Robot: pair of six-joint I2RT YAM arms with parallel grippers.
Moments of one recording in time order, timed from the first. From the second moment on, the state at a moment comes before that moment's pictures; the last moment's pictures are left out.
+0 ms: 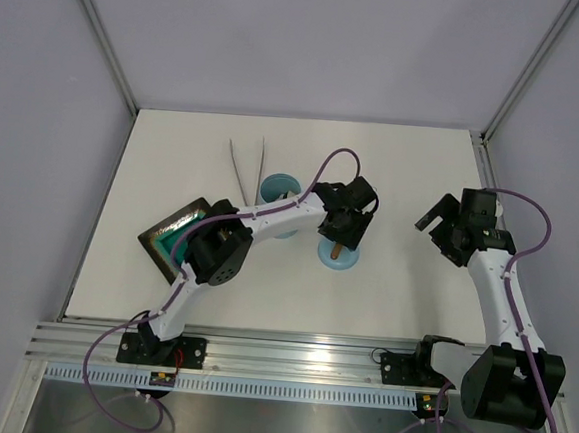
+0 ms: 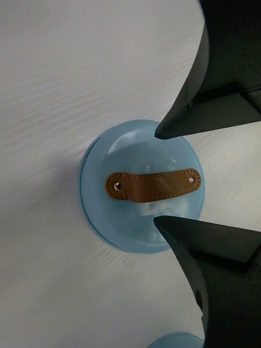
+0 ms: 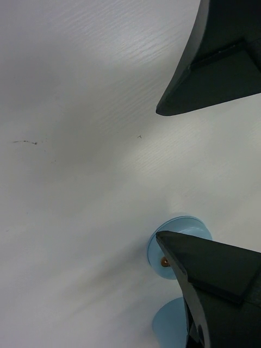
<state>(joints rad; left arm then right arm) -0.93 2.22 1.87 -0.75 -0.04 -0.44 -0.09 1.12 0.88 -0.66 0.03 0.62</state>
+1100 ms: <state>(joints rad) -0.85 1.88 2.05 -0.97 -0.09 -0.32 -0.09 1.10 0.88 -0.66 0.01 0.61</state>
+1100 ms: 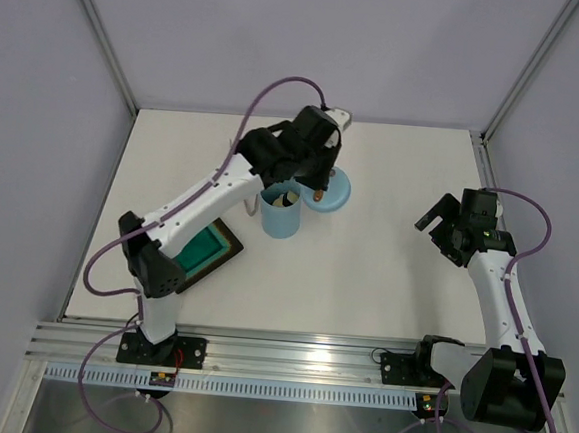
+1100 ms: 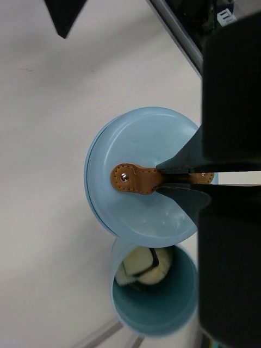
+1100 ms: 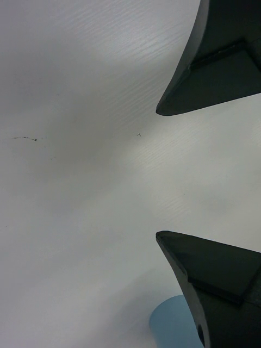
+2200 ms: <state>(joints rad) -0.59 1.96 2.06 -1.09 -0.12 -0.30 -0.09 1.11 0.88 -0.66 -0.01 0.61</state>
